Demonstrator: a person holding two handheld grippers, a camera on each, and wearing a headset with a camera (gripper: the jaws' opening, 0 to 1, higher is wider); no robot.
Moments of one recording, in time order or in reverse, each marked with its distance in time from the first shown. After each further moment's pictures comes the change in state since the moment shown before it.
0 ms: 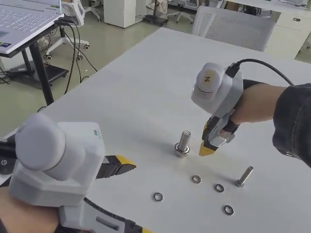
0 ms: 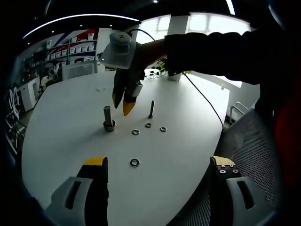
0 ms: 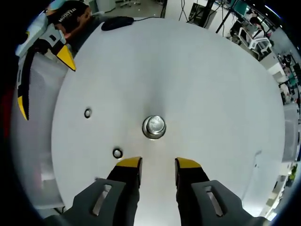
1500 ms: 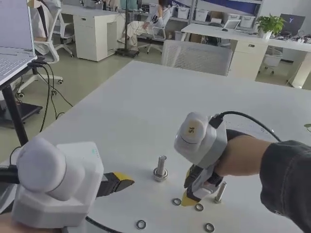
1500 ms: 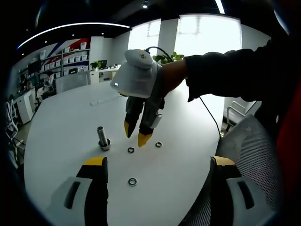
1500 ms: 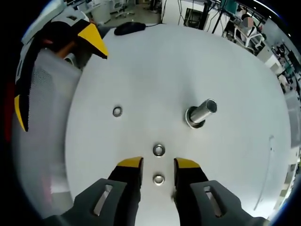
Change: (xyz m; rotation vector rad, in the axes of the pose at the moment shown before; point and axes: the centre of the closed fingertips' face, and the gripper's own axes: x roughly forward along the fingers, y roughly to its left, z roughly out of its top) left arm 0.007 -0.007 0.041 0.068 -0.057 -0.030; right arm 0.005 0.056 -0.007 0.083 -0.087 0.026
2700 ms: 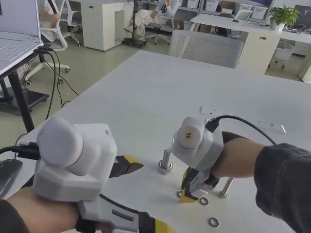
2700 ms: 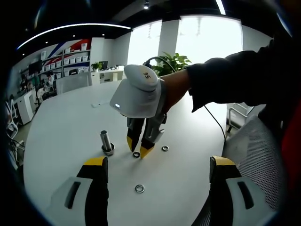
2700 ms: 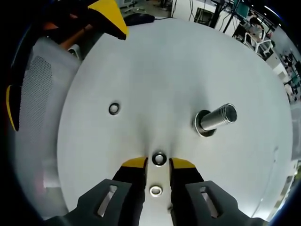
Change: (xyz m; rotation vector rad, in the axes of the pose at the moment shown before) left arm 0.015 0.012 -0.001 0.005 -0.007 0.003; right arm 0.028 0.011 -0.001 -0.084 0.023 0.024
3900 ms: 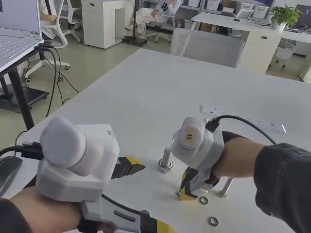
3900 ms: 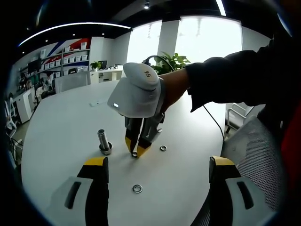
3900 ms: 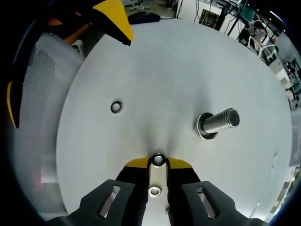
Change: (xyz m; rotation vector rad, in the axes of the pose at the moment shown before) left arm 0.002 -0.002 0.001 -0.008 -0.002 -0.014; right arm -0.002 0.000 0.001 -0.041 0.004 0.005
